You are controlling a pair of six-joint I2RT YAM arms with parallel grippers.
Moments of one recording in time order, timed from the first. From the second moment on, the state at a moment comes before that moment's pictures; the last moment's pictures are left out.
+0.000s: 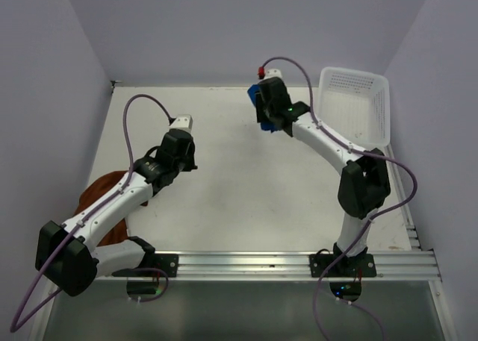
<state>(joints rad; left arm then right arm) -0.53 1.15 0.88 -0.43 -0.30 -0.41 0.62 1.84 1.55 -0.42 0.35 0.23</state>
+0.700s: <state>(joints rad) -0.49 1.22 0.87 -0.40 -0.29 -0.33 0.01 1.88 1.54 -0.33 0.16 0.26</state>
